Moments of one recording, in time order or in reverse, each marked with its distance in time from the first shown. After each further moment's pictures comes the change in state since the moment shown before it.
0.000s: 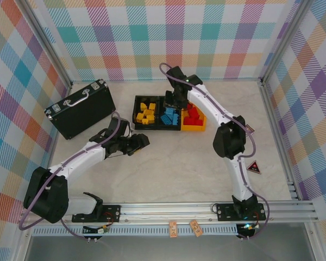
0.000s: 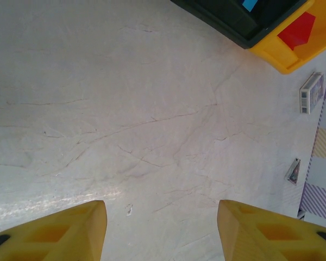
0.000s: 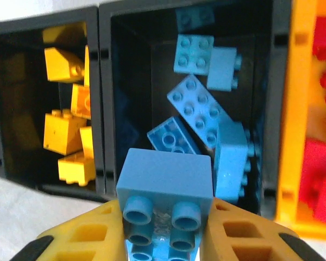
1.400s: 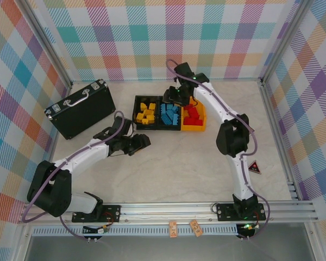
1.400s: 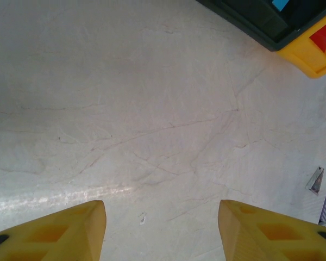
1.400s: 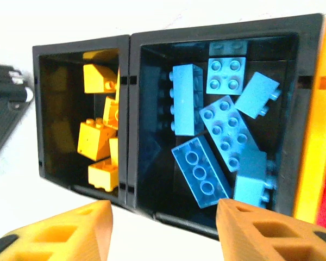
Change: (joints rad) left arm -0.019 0.070 0.042 -0.026 -0.059 0.002; right arm -0.064 -0.080 -0.123 0.126 -0.162 -0.058
